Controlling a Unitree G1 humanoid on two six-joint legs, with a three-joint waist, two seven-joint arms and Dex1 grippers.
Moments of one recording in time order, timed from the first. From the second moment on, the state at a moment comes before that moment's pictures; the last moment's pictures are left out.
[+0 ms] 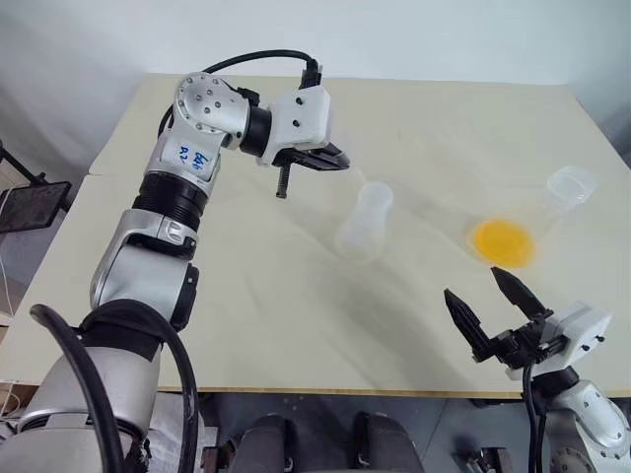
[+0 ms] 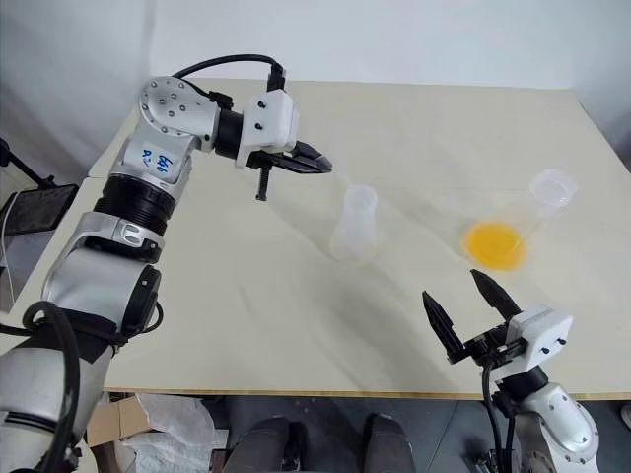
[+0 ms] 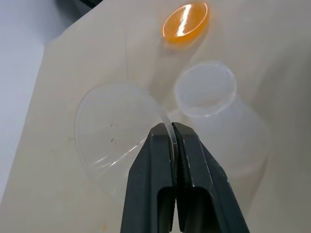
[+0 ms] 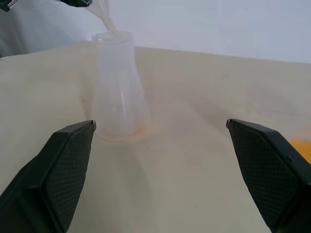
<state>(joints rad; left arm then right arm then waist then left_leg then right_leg) -1.40 0.43 -0.24 0.89 0.04 -0.27 -1.25 0.33 -0.34 -0.32 -0.50 0.53 -0.02 0.62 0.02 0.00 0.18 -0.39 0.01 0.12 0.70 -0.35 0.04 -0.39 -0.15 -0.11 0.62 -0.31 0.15</state>
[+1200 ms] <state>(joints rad) -1.40 0.35 -0.25 0.82 0.04 -0.29 -1.38 0.25 -0.29 -0.31 -0.49 0.56 -0.02 0.57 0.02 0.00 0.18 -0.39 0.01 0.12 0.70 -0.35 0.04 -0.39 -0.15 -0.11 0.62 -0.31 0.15</state>
